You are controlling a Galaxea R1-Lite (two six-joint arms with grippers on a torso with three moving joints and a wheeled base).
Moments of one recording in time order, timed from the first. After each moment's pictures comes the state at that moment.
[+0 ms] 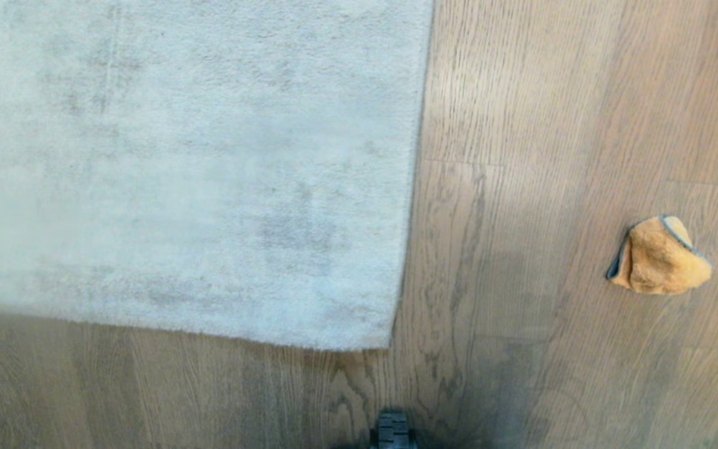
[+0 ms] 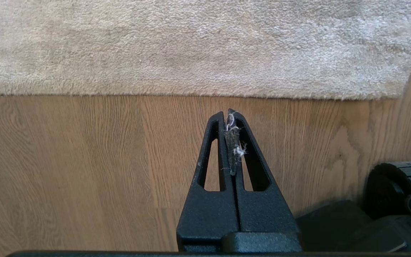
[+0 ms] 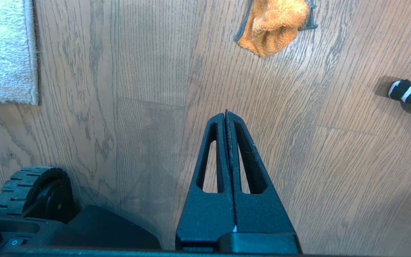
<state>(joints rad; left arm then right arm) -0.01 0.00 0.00 0.00 -0.01 0.07 0.00 0.00 0.00 -0.05 0.02 -0.05</state>
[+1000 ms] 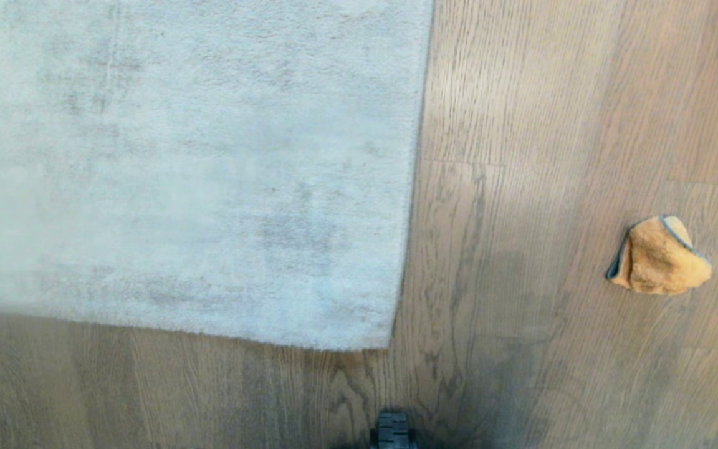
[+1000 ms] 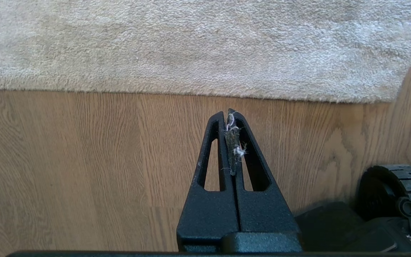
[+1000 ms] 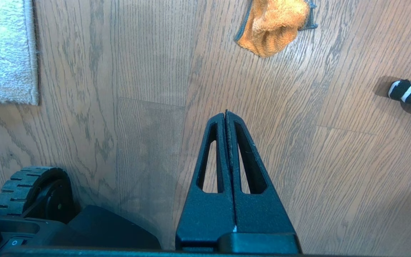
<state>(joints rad) -0.01 0.00 0.00 0.00 -0.01 0.04 0.00 0.00 0.00 -0.05 0.02 -0.05</state>
